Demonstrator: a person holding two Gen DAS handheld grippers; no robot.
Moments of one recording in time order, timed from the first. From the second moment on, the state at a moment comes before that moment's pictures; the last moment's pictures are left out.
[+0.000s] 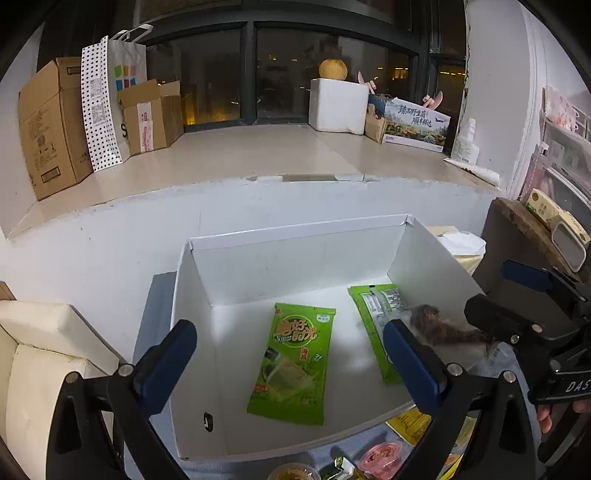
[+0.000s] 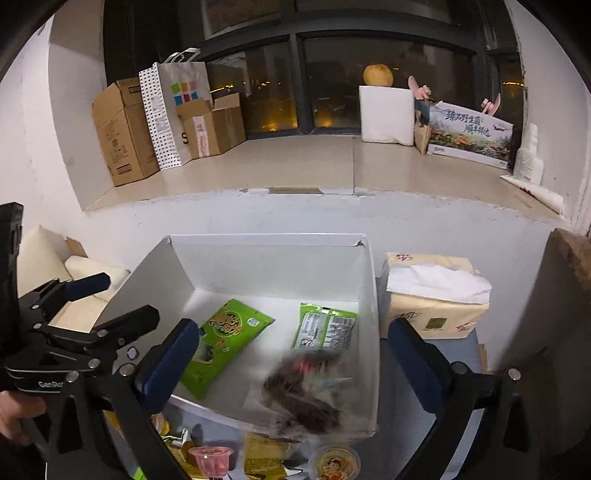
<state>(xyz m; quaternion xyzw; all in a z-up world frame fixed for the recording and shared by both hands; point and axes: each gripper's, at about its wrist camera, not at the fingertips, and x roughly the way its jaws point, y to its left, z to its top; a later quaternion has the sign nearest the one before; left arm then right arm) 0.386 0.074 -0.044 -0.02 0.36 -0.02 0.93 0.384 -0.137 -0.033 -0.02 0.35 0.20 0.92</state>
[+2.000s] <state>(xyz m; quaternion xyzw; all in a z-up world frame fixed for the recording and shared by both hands) 0.121 0.041 -0.097 -0.05 0.38 -0.06 0.92 0.193 -0.188 -0.172 -0.09 0.43 0.21 0.87</state>
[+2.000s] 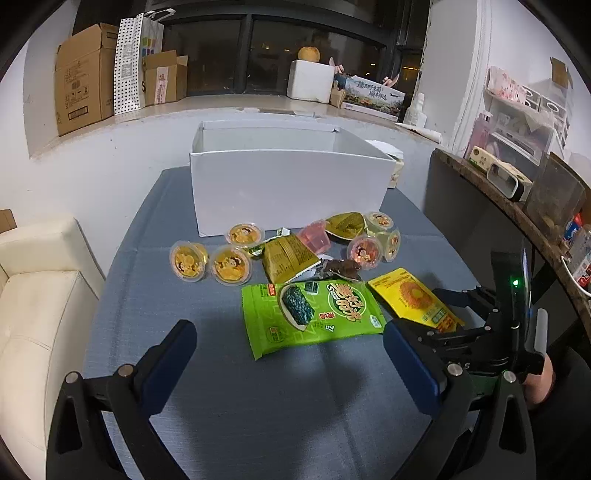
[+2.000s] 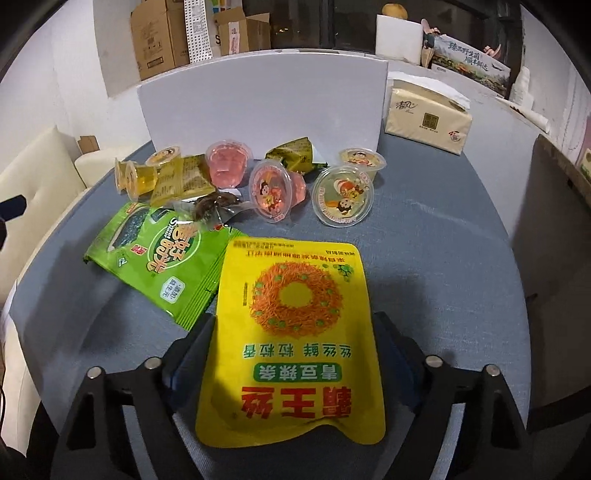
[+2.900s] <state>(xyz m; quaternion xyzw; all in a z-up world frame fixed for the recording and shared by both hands) 0.188 -0.002 -0.158 0.05 0.42 -0.12 0.90 0.147 -0.221 -0.112 -0.04 0.37 0.20 0.91</state>
